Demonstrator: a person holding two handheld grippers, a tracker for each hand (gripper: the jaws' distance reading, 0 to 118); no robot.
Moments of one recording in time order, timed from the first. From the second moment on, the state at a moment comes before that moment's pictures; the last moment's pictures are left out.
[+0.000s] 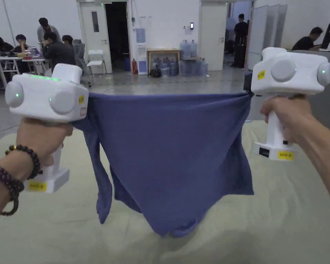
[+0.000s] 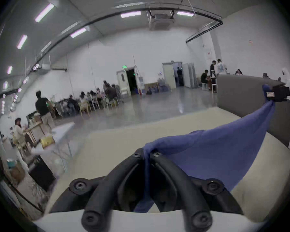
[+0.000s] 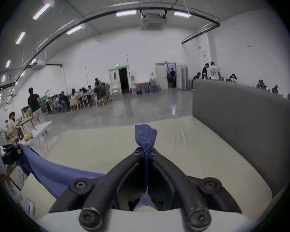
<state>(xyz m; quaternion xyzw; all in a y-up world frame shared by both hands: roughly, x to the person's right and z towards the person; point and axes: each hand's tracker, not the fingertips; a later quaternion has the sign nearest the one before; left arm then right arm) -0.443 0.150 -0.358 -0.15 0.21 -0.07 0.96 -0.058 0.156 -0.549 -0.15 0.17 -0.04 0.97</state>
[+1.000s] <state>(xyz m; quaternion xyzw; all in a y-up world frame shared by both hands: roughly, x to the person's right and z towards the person) -0.468 -0.008 -0.418 -0.28 0.22 -0.05 0.93 -0.088 -0.040 -0.650 -0.29 0.16 -0.05 0.94</state>
